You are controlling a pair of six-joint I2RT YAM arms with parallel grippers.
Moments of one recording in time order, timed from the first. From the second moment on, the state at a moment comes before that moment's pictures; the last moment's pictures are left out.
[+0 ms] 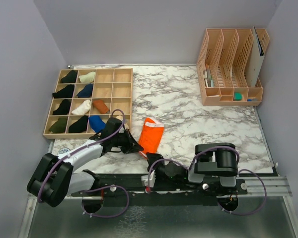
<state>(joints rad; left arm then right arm) -0.48 1.19 0.43 -0.09 0.53 -1.02 1.43 1.91 0.34 1.29 0.35 -1.15</state>
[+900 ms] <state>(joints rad) -0.48 1.17 0.41 -0.10 0.53 -1.03 1.41 1.98 0.35 1.41 0.45 -1.16</state>
